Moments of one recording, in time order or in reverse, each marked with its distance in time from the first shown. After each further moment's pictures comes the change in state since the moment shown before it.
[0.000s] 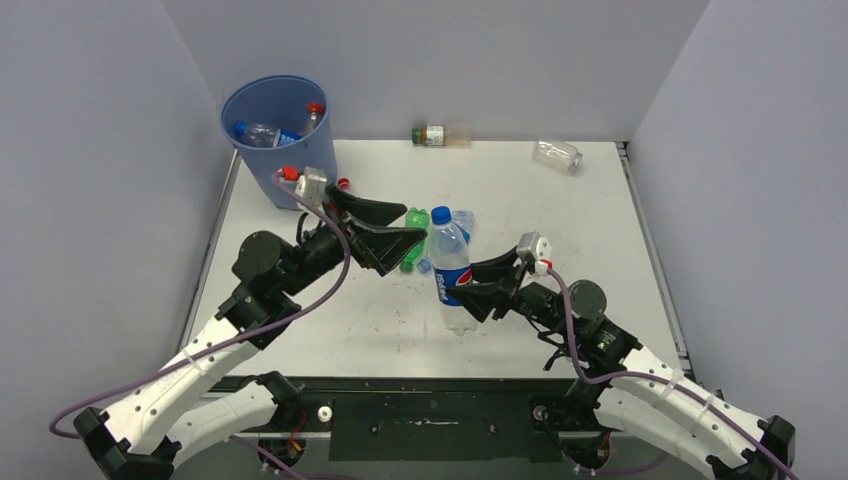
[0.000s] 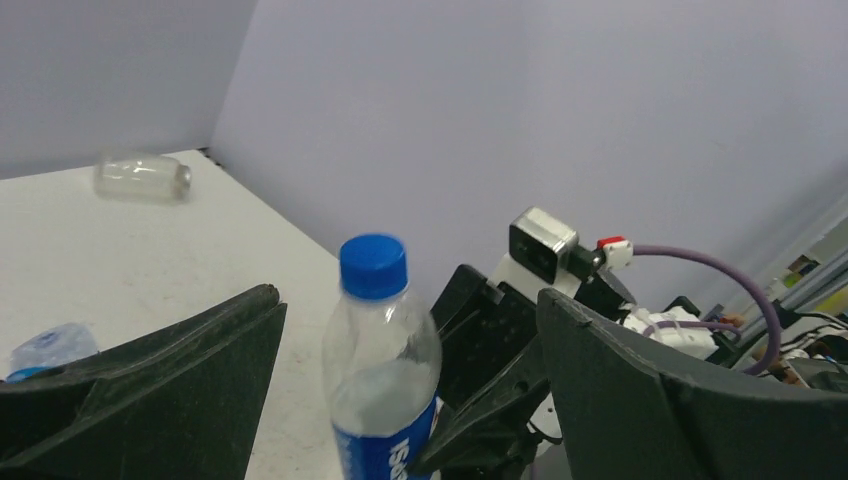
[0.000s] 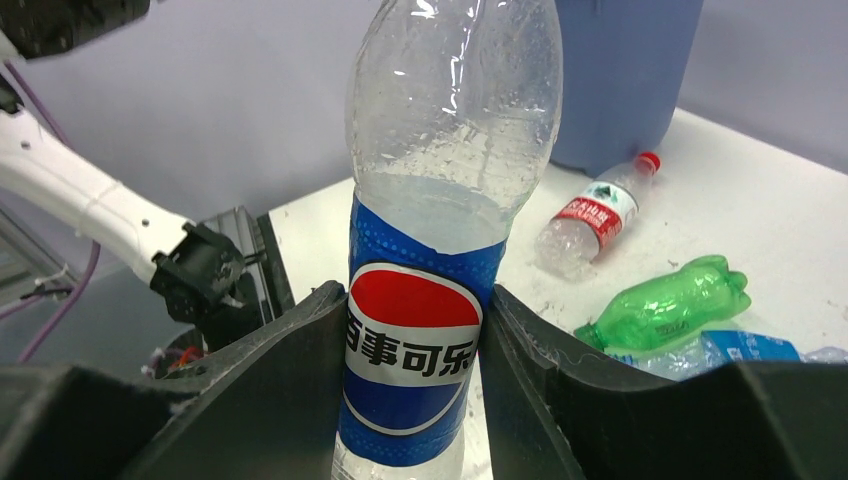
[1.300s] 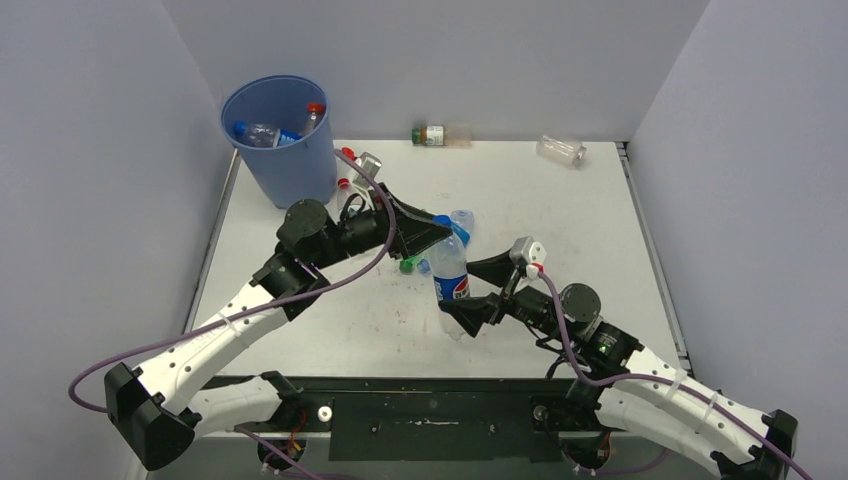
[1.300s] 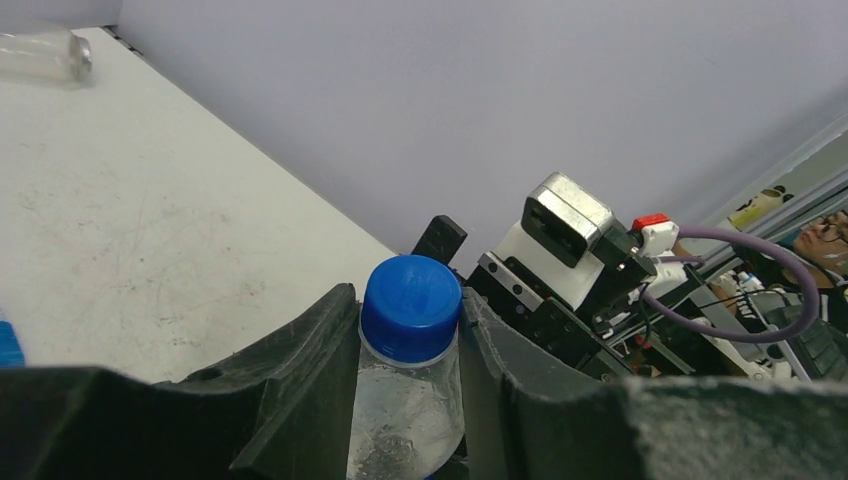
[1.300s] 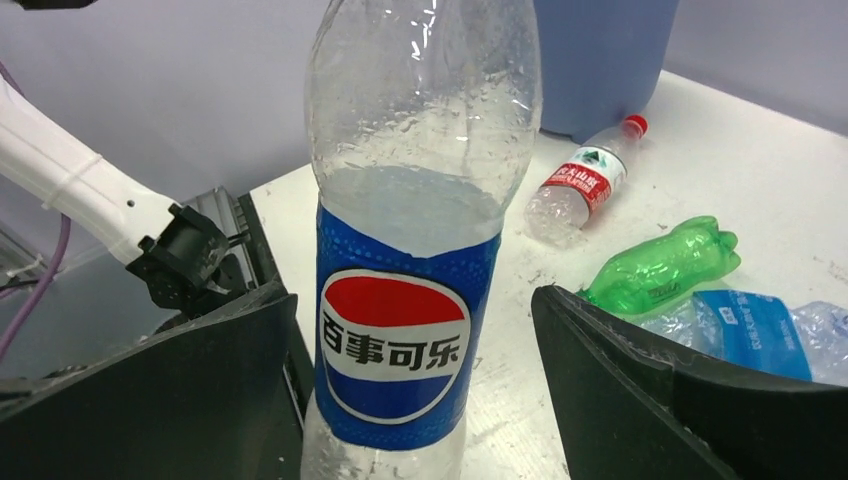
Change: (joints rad) left arm 0.006 0.282 0.147 -0.003 0.249 -0.095; right arm 0.087 -0.012 0.006 -0.106 0.108 -0.053
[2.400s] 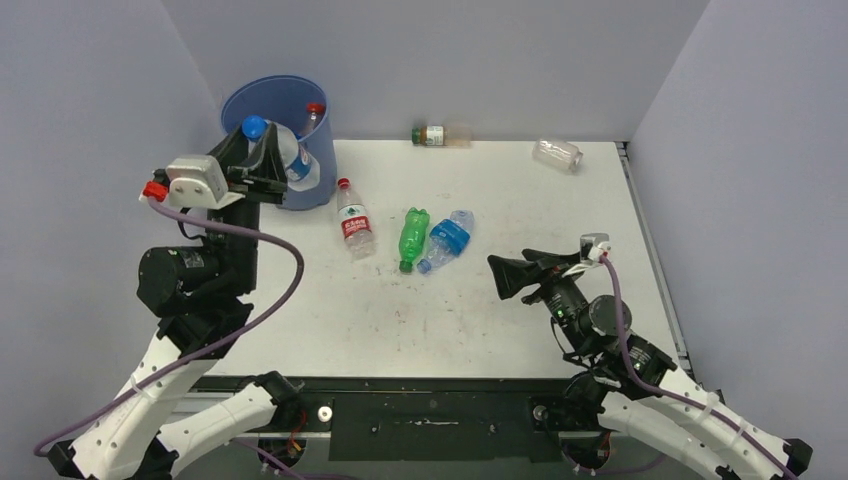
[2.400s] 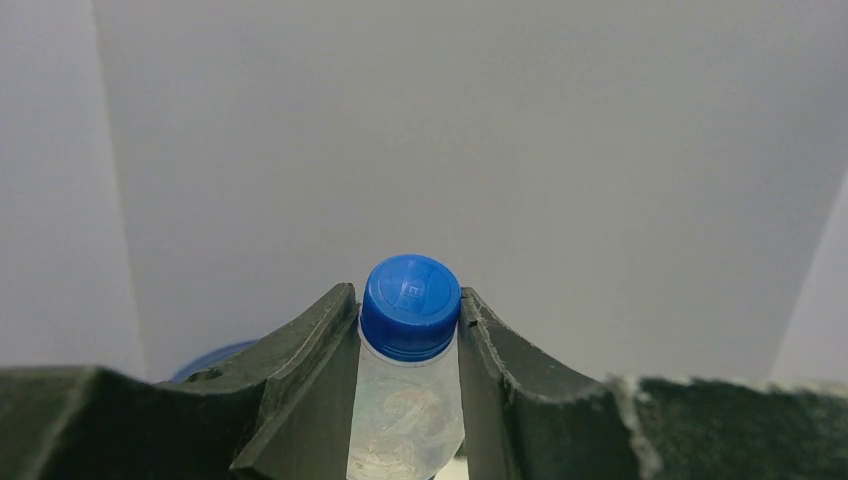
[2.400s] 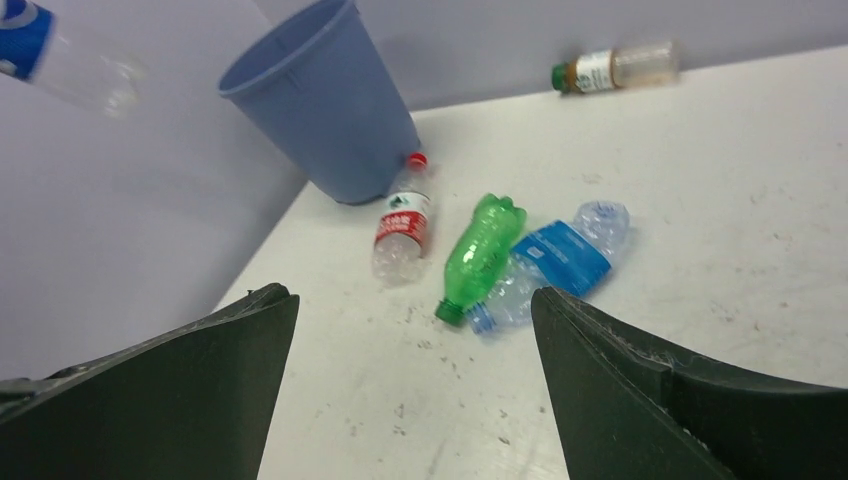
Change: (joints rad) left arm 0.012 -0.308 0.157 0.014 -0.974 0.949; right arm 0.001 -0.188 0.069 -0.261 0.603 0.251
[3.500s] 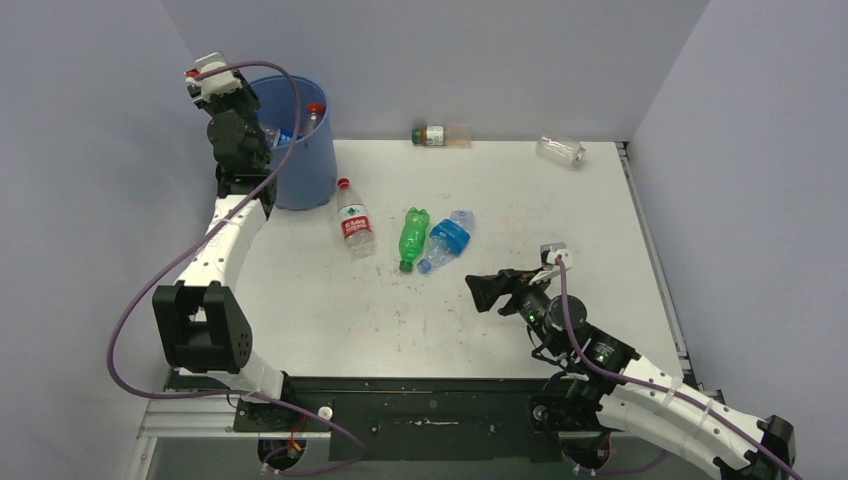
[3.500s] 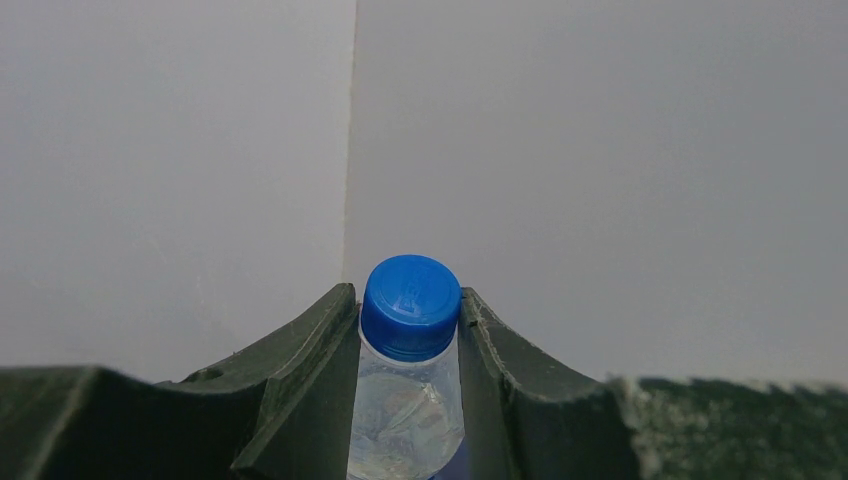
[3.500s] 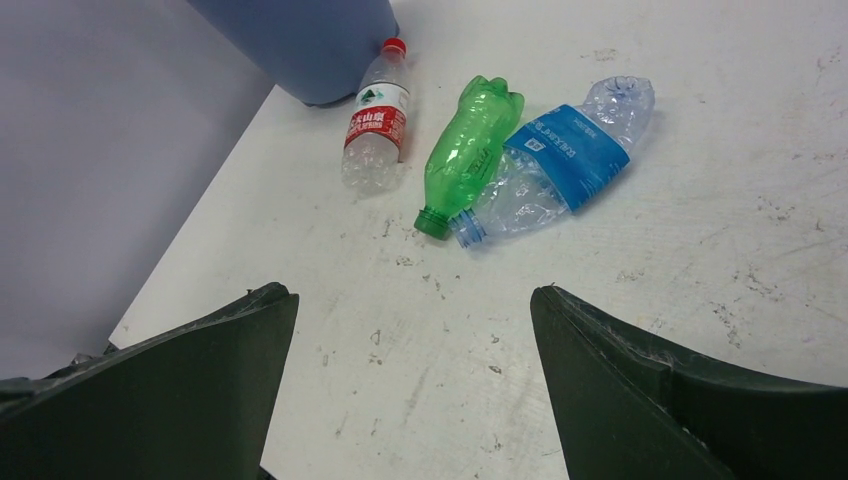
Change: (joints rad) left arm 0.686 0.756 0.197 0.417 0.026 -0.183; right arm 0.000 0.121 -0.192 0.101 -0.052 0.095
